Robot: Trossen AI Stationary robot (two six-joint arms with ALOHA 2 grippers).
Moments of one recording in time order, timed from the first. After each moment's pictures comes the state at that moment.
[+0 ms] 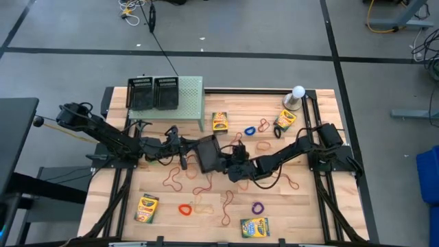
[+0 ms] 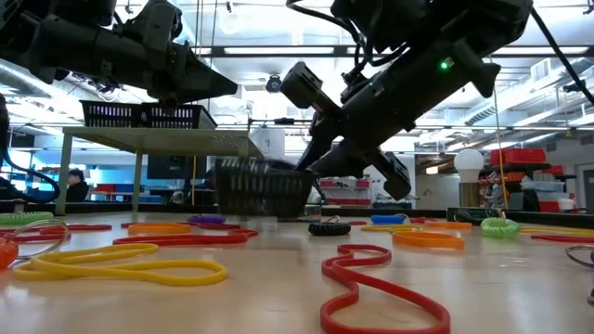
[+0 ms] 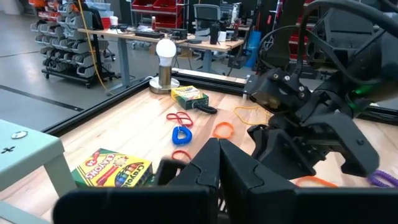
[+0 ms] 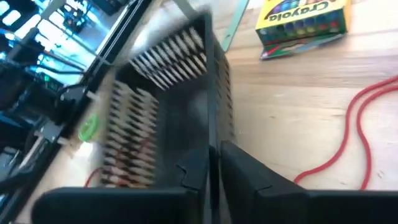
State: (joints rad) left arm -0.27 1.25 0.29 0.89 -0.63 -0.11; right arm 0.28 1.97 1.02 0.21 0.80 1.31
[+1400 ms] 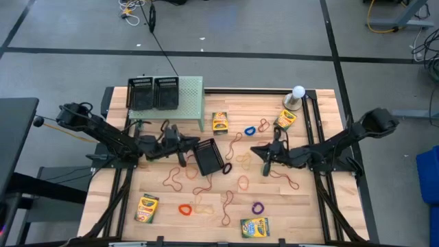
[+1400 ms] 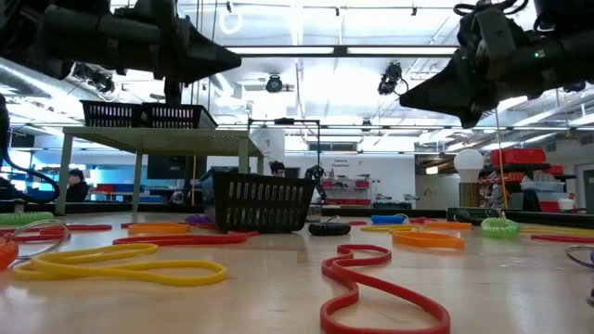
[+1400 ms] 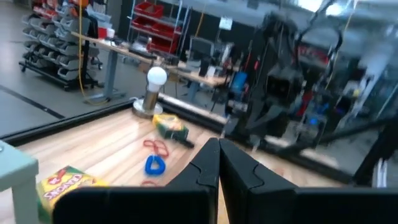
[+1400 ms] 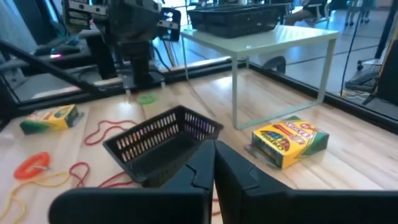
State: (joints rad) left arm -0.26 1.25 0.30 1.05 -0.61 -0.25; right arm 0.35 1.24 0.26 0.81 0.65 0.22
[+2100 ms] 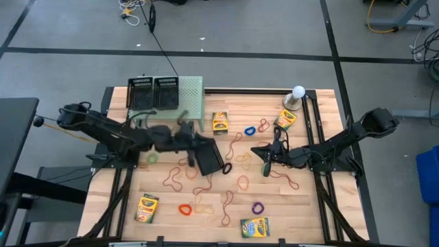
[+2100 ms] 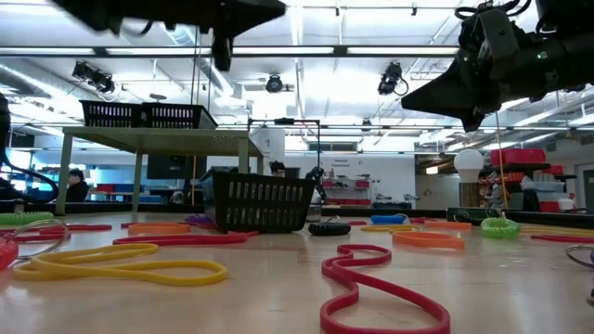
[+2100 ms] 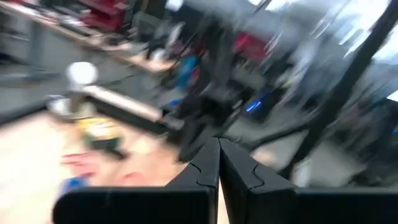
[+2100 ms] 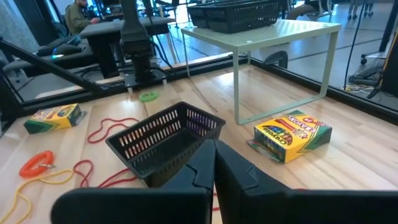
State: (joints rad) left arm -0.19 1.27 0.64 0.64 -0.30 -0.30; right arm 0.36 1.24 0.25 0.80 0.65 0.25
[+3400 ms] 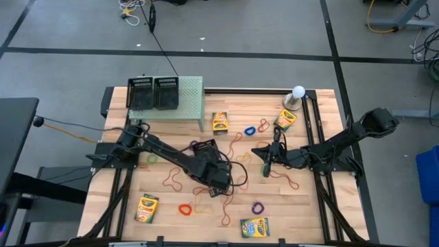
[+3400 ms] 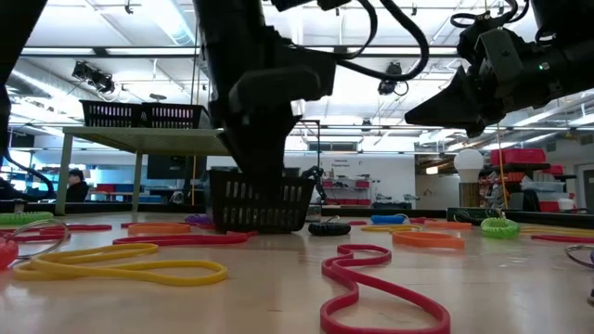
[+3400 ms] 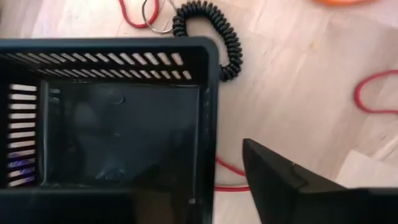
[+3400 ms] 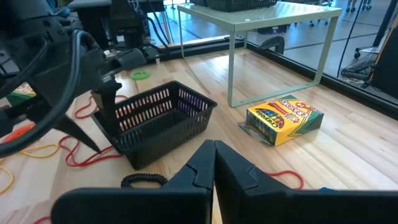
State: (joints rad) left arm -0.34 2.08 1.54 -0.84 -0.37 -0.68; right arm 0.36 1.24 0.25 0.70 0.65 0.25
